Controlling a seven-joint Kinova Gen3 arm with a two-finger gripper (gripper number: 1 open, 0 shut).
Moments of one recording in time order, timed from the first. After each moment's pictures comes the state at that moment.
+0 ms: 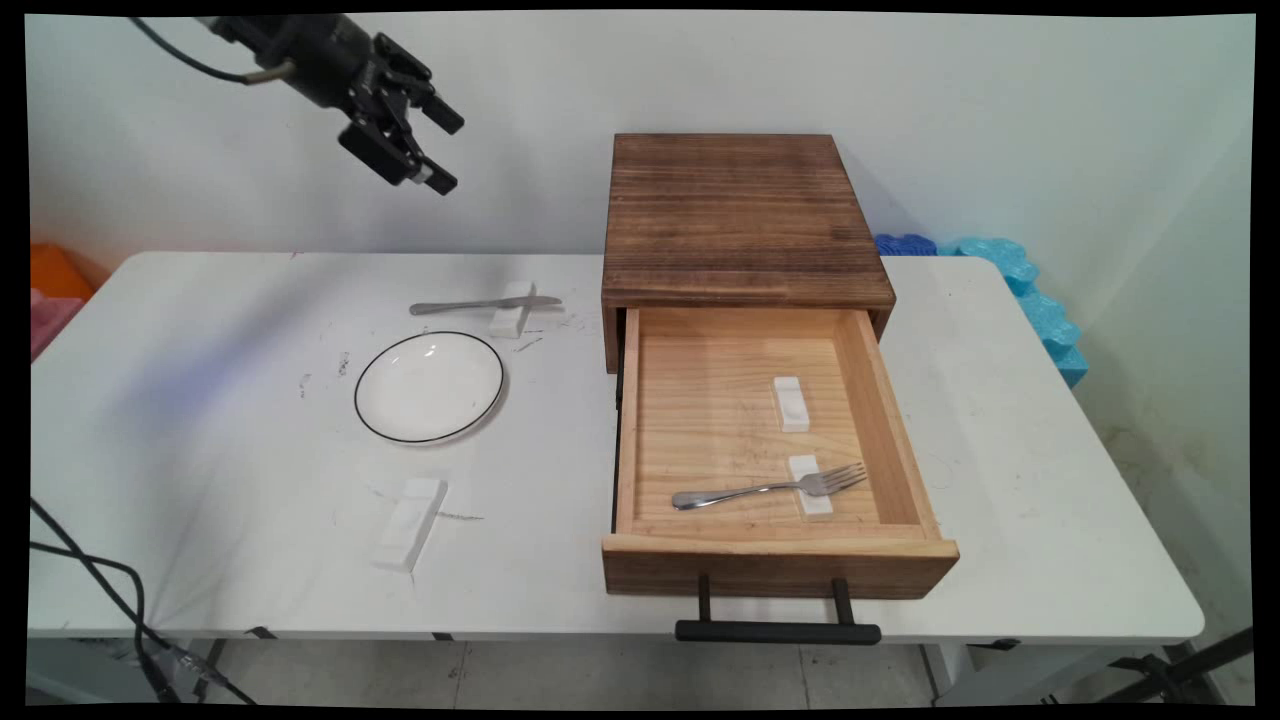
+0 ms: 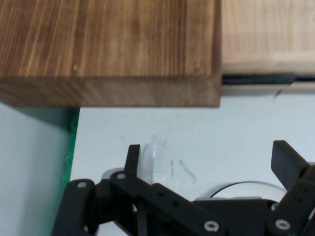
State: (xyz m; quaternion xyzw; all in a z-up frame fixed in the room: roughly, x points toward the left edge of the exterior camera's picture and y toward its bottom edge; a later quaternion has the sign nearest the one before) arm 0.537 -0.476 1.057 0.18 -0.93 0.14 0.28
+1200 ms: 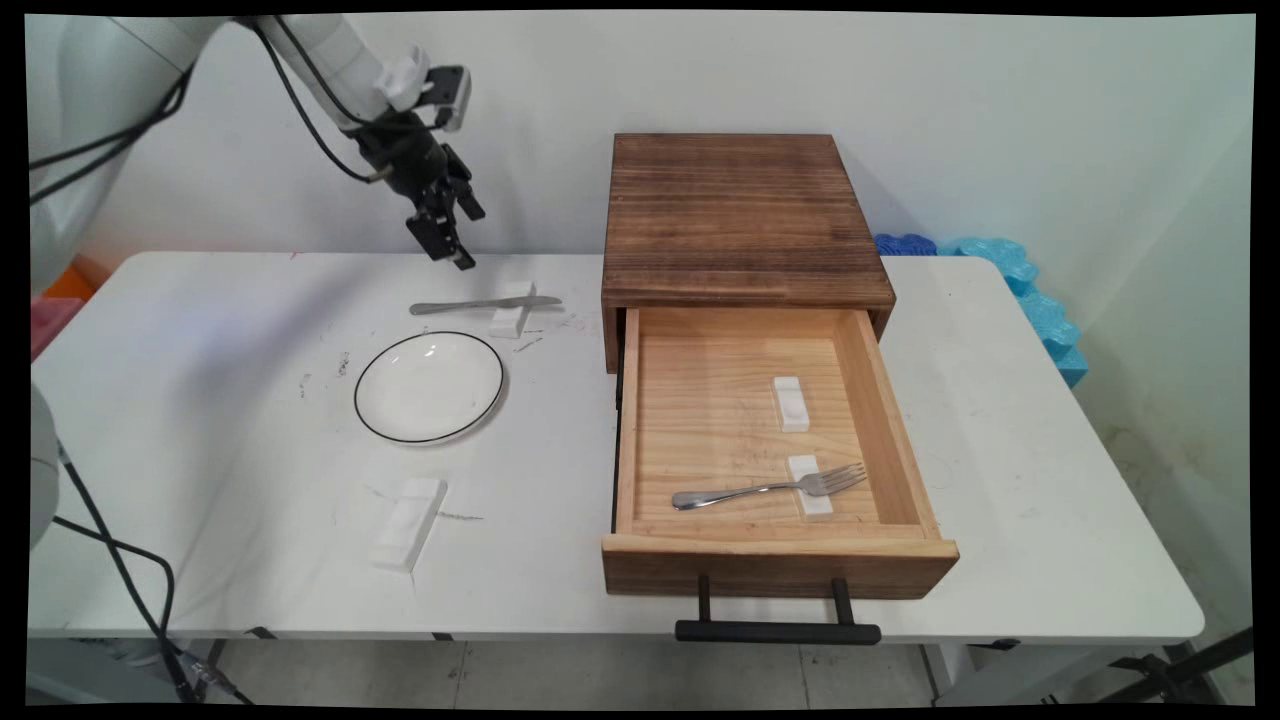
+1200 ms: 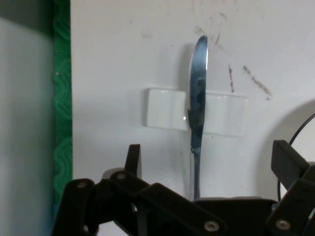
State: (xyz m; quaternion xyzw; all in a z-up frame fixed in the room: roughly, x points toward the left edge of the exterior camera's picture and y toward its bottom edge) arm 0.541 -0.591 0.926 0.16 -0.97 0.09 0.14
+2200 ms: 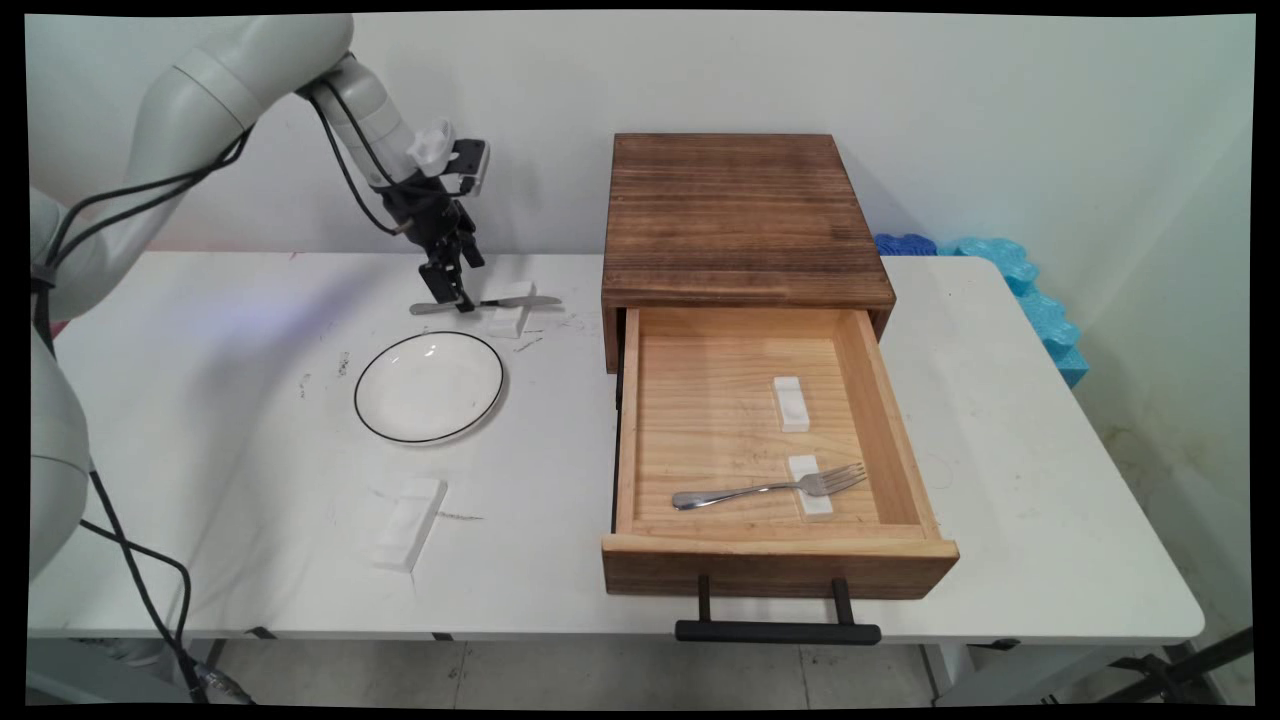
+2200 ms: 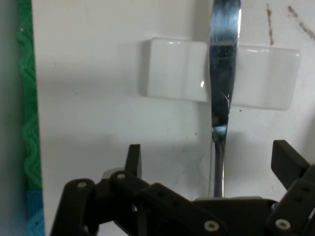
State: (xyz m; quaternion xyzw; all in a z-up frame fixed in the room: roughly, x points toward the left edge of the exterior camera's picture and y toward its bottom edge) arm 0.552 -0.623 0.845 0.17 -0.98 0.06 0.10
